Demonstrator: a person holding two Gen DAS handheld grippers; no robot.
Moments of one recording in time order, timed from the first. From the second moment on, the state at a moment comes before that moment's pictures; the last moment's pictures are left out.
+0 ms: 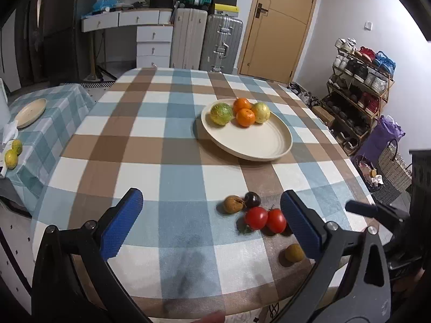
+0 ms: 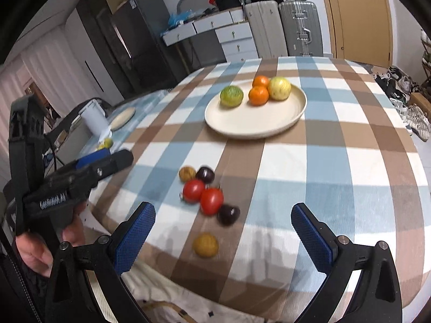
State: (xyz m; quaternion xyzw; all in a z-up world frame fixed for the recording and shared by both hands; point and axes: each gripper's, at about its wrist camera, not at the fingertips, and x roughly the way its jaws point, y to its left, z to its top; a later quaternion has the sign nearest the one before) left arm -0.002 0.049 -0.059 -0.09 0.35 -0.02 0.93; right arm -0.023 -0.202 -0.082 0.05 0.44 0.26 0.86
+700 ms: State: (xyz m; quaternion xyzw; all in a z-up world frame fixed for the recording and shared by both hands) left arm 0.006 0.048 -0.066 -0.11 0.38 -0.03 0.92; right arm -0.046 -0.176 -0.119 0.00 0.49 0.26 0.83
